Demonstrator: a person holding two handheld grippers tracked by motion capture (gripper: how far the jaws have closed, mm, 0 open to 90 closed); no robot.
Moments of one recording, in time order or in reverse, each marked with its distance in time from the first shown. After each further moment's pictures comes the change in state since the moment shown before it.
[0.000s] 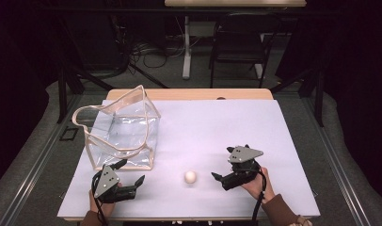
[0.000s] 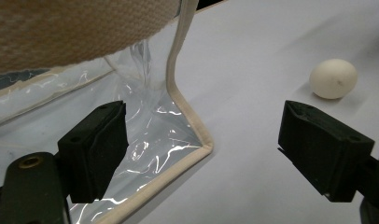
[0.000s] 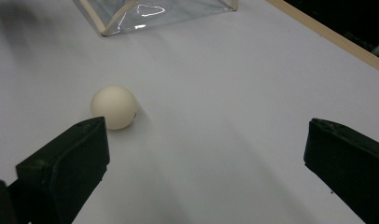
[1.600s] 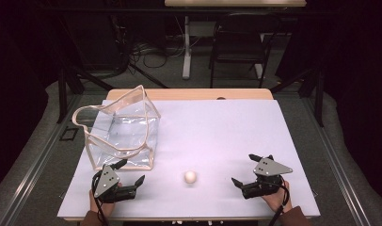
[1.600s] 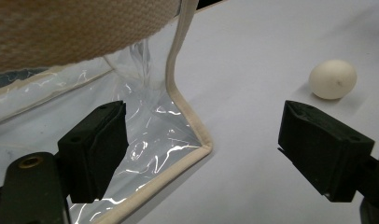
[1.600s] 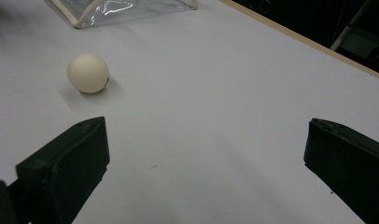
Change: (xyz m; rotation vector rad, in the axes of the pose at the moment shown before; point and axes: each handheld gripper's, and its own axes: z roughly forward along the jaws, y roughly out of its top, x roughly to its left) left arm 0.001 0.000 0.000 0.004 -0.003 -0.001; right arm -0.007 -0.052 -0.046 -0.087 -0.116 0.051
